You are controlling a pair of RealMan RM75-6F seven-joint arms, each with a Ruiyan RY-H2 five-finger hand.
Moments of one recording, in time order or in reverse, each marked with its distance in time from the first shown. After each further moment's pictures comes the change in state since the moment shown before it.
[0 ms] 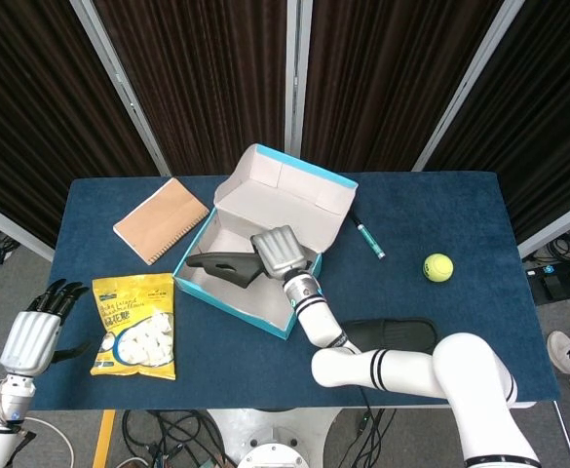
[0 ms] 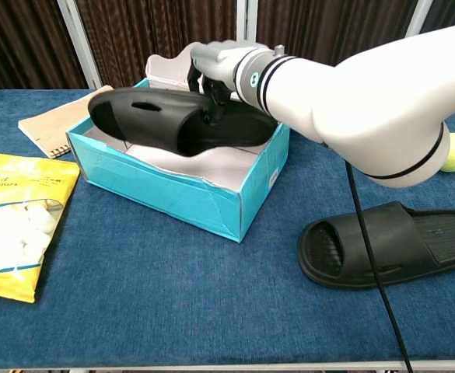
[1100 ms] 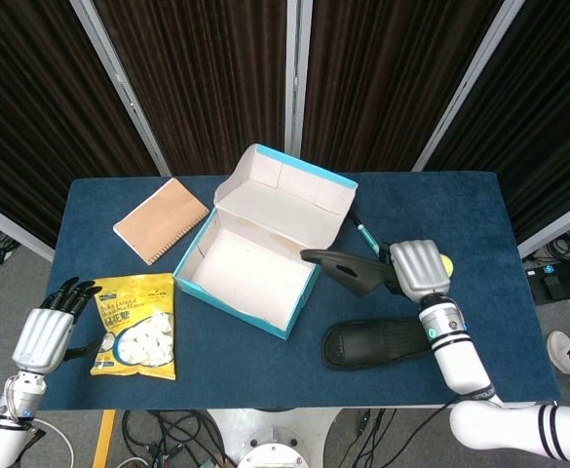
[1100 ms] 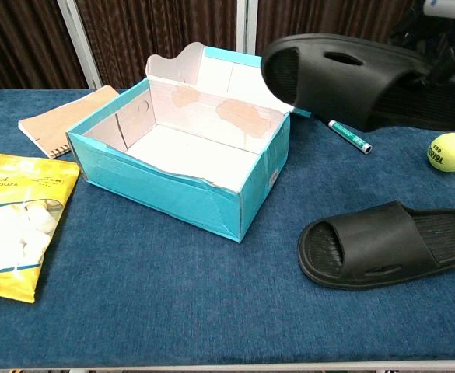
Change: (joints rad) left arm -0.022 0.004 -0.001 -0.061 0.009 -0.024 0.071; right arm -0.472 0.663 -0.152 -0.743 -0.180 0.242 0.065
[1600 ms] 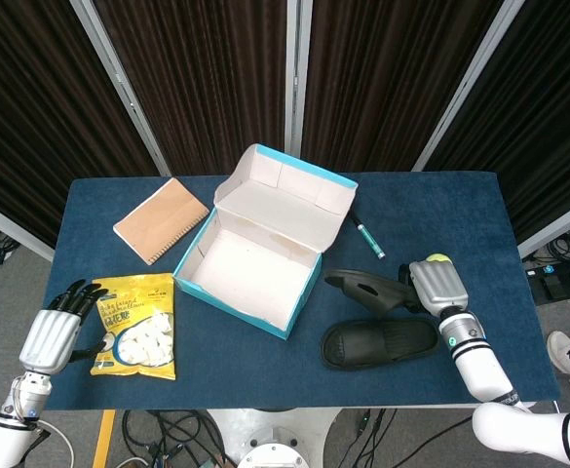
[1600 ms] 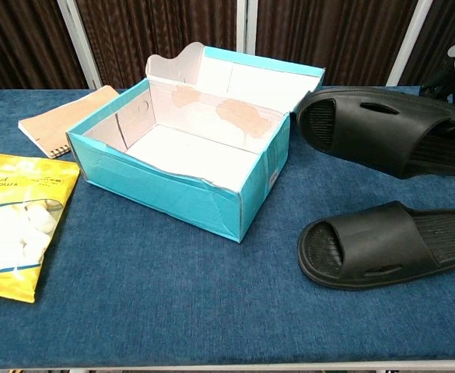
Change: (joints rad) left arm -0.007 -0.011 0.007 -0.005 -0.001 -0.021 0.024; right arm -0.040 0.060 -0.046 0.043 0.059 -0.174 0.088
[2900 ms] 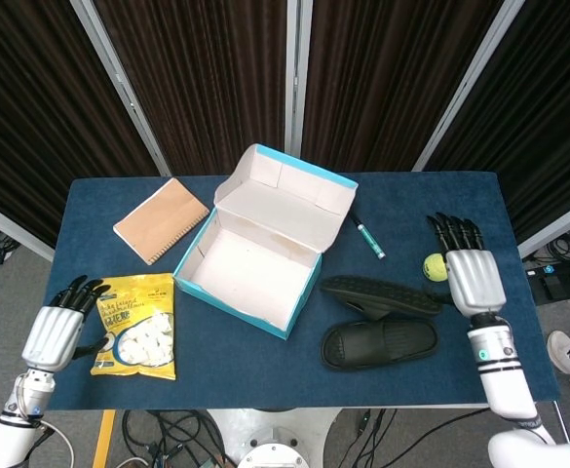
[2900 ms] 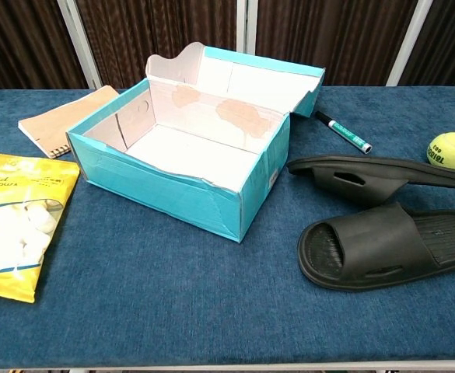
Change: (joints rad) left arm -0.007 0.008 -0.015 -0.051 -0.010 0.010 0.058; right arm -0.222 -0.033 -0.003 0.027 -0.437 0.369 0.167
